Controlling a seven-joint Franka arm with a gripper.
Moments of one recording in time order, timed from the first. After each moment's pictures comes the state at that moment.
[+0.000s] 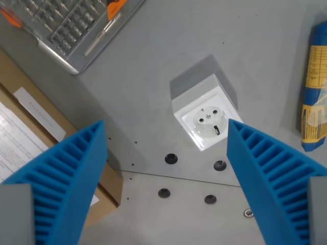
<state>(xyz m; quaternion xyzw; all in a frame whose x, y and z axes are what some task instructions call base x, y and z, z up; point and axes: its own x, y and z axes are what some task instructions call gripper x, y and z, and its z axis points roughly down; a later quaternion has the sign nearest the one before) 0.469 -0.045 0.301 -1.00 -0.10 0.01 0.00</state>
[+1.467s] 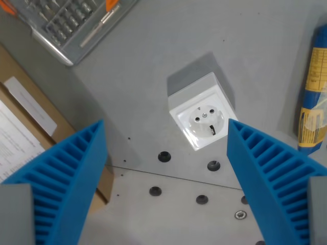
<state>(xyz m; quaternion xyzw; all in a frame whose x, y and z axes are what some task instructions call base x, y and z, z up) 0.467 -0.051 0.290 -0.99 -0.12 0.02 0.00</state>
